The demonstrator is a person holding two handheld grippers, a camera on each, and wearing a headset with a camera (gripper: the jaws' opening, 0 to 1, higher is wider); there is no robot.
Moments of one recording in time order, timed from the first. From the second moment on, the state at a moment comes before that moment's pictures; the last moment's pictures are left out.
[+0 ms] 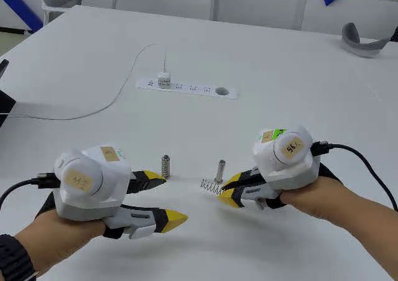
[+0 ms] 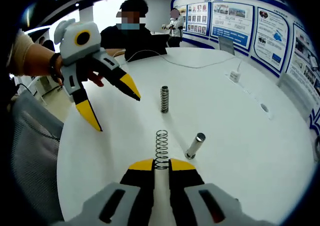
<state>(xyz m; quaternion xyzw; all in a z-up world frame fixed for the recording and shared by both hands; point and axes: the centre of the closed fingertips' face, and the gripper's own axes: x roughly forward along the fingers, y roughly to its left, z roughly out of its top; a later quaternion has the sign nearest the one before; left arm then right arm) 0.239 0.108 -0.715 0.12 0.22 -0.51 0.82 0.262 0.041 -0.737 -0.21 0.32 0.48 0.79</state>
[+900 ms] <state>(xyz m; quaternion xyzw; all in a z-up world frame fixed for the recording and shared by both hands) 0.218 0.079 -0.708 0.16 0.20 -0.56 0.79 0.213 0.064 -0.712 -0.27 0.30 0.58 0.71</state>
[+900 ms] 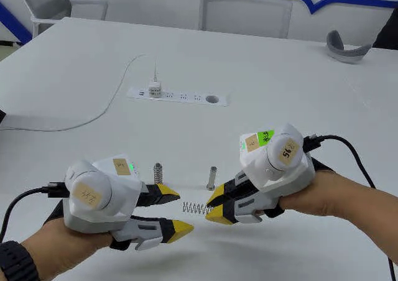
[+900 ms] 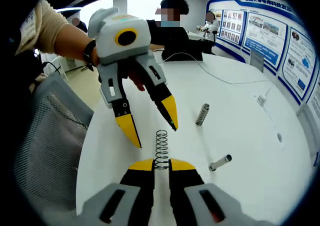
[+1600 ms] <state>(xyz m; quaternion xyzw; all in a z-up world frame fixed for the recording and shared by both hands) 0.207 0.071 -0.715 0.20 0.18 -0.58 0.76 0.199 0.066 -0.712 -0.29 0.31 0.60 0.67</state>
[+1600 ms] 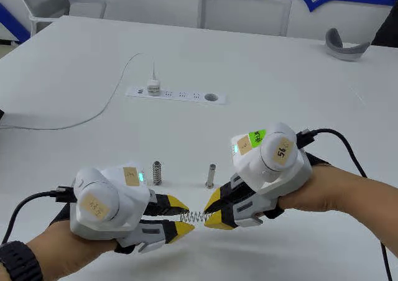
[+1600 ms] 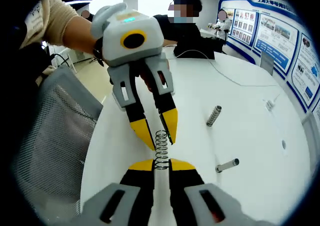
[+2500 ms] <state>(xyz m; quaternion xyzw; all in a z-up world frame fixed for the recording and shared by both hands) 0.207 0.067 -0.716 0.20 0.18 -0.59 0.76 0.201 0.093 -0.672 -0.28 0.26 0.62 0.69</state>
